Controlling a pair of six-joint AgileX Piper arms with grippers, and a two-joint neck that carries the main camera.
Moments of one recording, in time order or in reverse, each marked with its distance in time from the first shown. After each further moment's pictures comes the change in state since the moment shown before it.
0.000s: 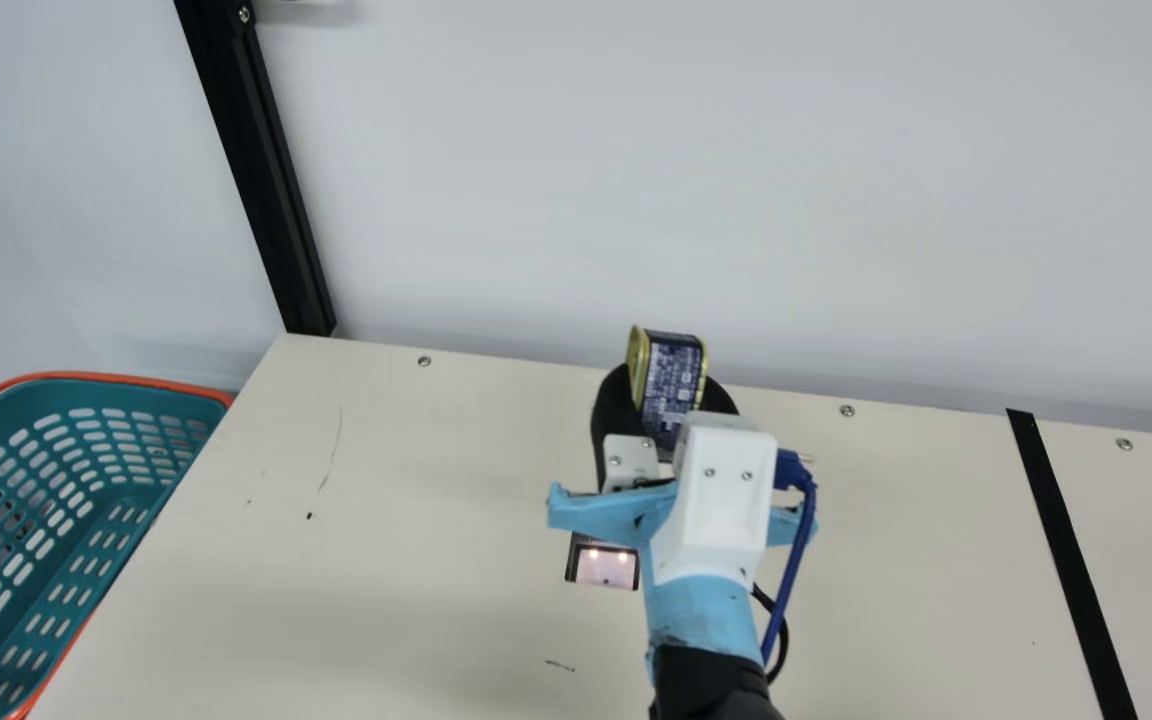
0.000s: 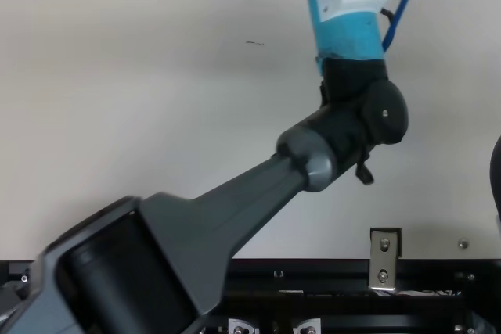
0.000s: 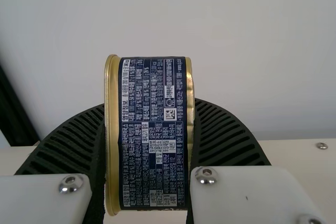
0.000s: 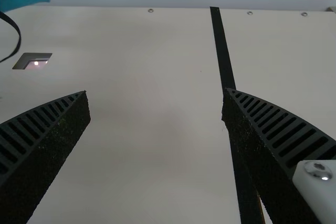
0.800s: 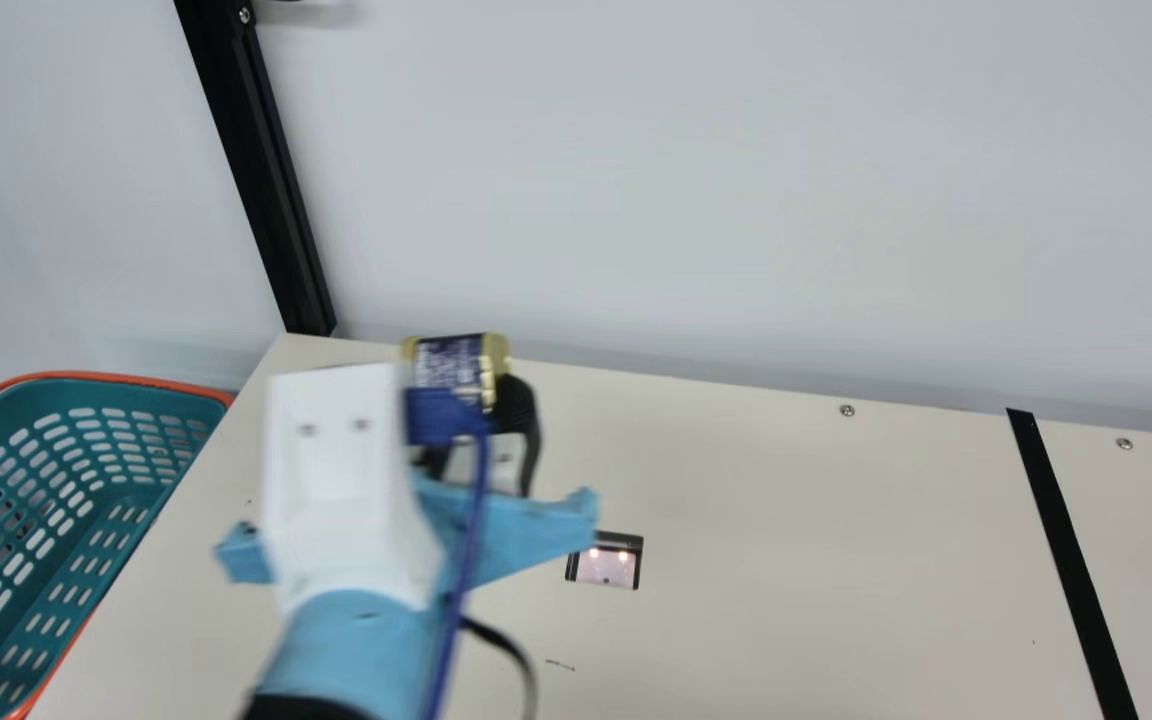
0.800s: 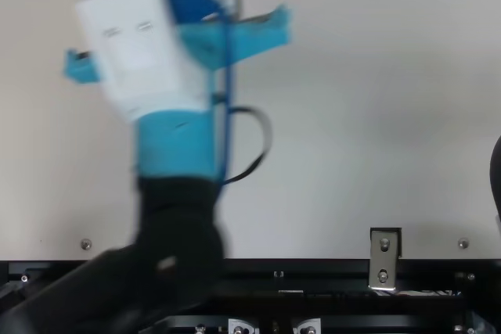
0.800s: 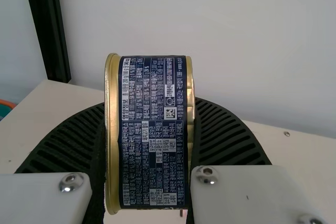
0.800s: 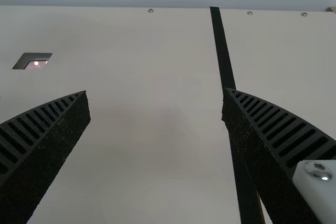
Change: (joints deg) left arm -0.5 -47.1 35.0 -16.0 -12.5 0.0; right arm 0.0 0.0 0.0 0.0 0.0 0.0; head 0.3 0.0
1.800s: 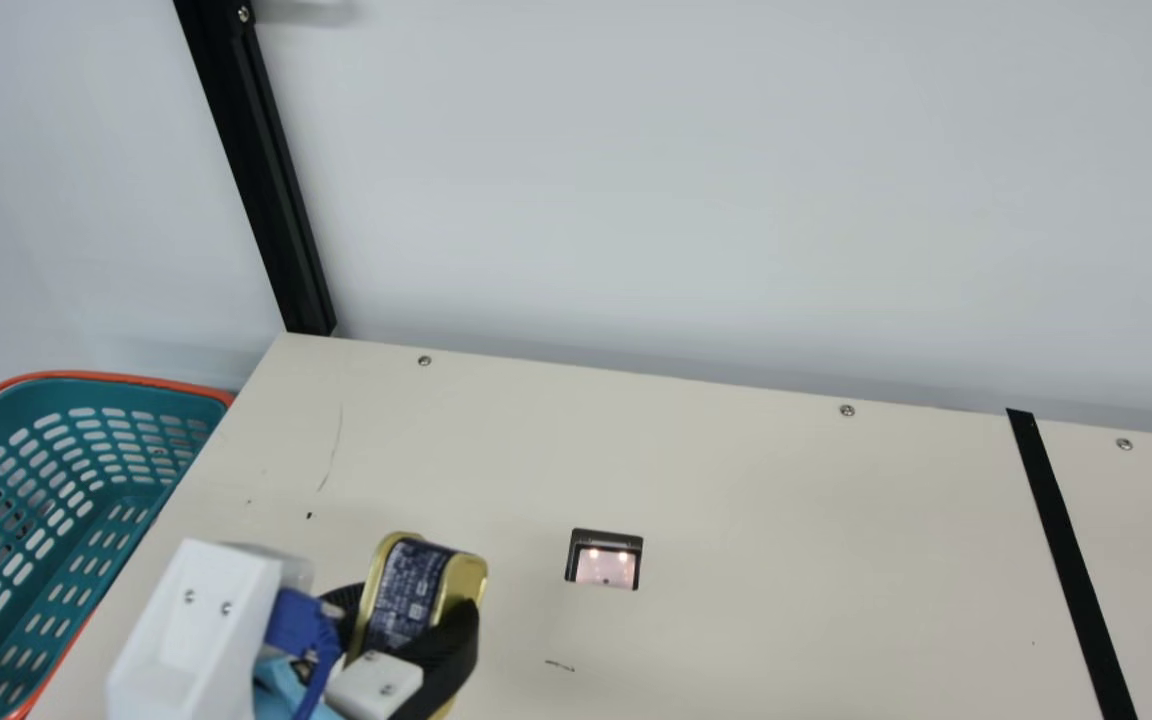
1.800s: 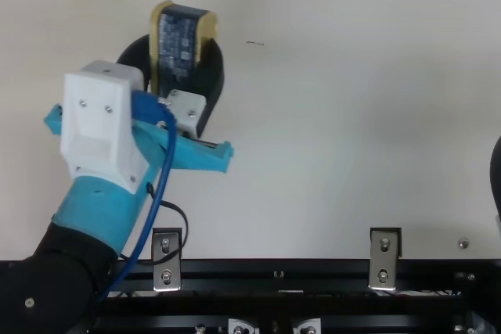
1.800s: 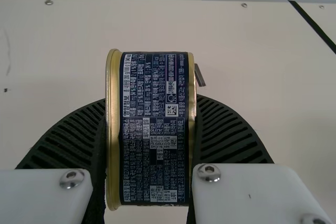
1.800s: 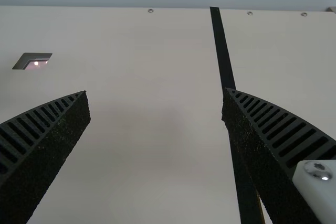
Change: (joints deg) left arm 5.4 -16.3 20.7 -9.8 -30.2 17.2; right arm 0.0 0.0 0.0 0.0 0.0 0.0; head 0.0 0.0
